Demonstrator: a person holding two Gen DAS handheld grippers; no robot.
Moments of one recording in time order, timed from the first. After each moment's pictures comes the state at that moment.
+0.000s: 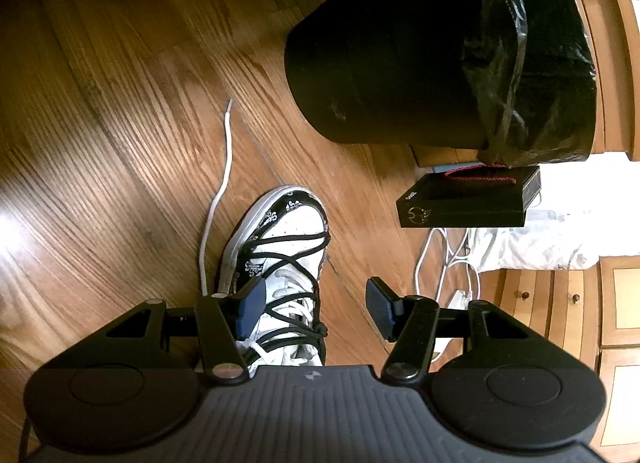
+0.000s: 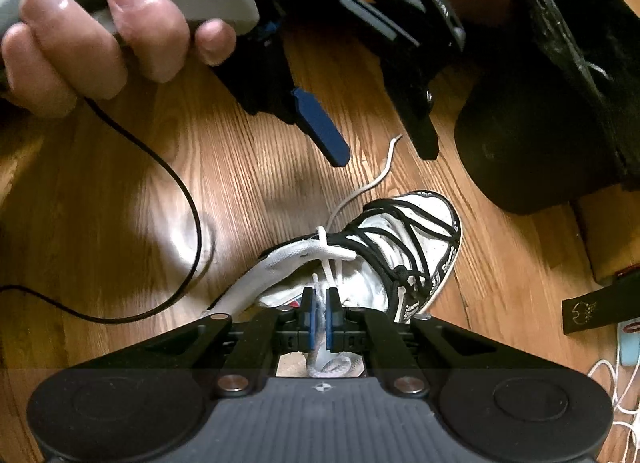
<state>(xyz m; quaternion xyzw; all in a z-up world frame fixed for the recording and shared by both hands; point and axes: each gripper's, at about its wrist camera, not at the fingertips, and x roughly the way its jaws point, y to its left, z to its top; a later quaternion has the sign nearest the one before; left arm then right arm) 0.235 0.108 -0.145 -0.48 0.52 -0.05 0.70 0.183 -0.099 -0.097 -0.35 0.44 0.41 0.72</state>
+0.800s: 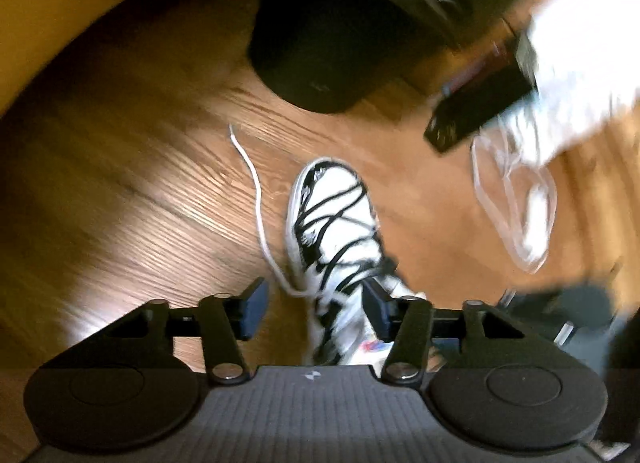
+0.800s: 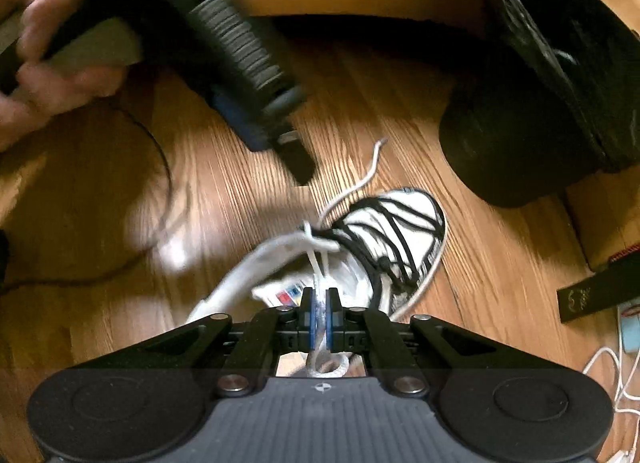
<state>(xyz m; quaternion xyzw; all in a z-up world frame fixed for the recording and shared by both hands) 0.196 0.065 -0.113 -0.20 0.54 -0.09 0.81 0.182 -0.120 -0.086 -0.34 0.44 0.40 0.73</state>
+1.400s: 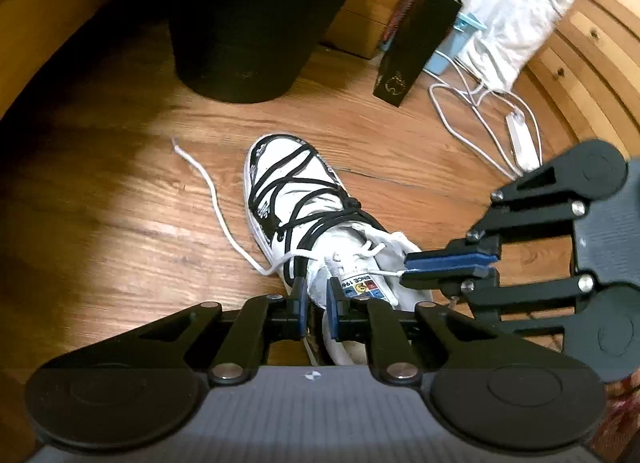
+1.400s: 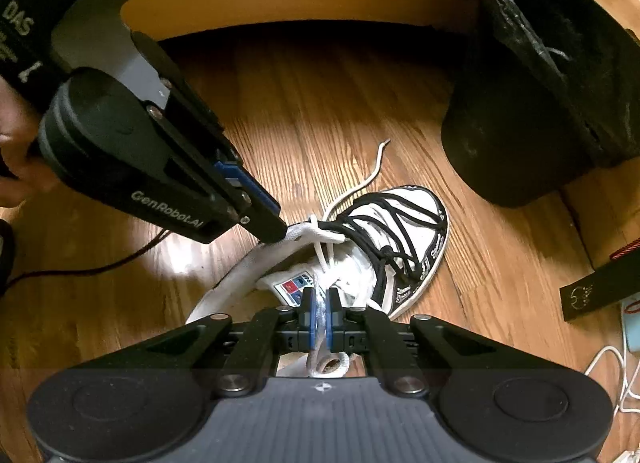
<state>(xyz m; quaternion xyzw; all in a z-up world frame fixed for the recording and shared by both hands) 0.162 0.015 -0.120 -0.07 0.51 -0.15 0.85 0.176 -0.124 -0.084 -0.33 0.43 0.42 0.73</state>
